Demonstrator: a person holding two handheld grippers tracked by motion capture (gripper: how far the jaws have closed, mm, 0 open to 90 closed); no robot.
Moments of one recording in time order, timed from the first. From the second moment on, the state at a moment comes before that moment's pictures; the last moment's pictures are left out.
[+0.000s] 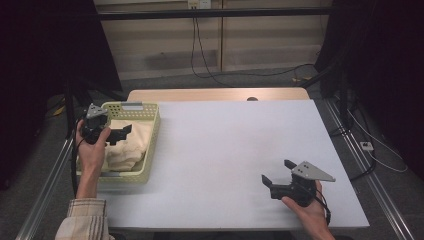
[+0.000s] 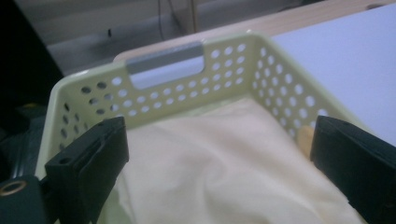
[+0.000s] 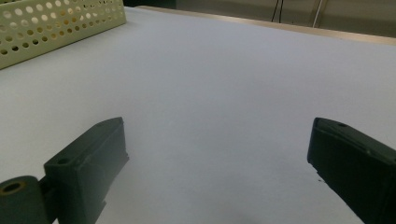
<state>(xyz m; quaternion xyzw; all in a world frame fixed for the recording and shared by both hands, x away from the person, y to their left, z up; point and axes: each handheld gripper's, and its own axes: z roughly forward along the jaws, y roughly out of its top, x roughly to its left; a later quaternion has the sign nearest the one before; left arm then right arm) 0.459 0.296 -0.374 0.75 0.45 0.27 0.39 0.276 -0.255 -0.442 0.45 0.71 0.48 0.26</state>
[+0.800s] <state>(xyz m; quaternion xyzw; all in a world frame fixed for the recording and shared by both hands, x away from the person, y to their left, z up) 0.413 0.286 -0.368 0.75 0.43 0.28 0.41 0.273 -0.254 -0.440 0.46 0.70 0.47 0.27</state>
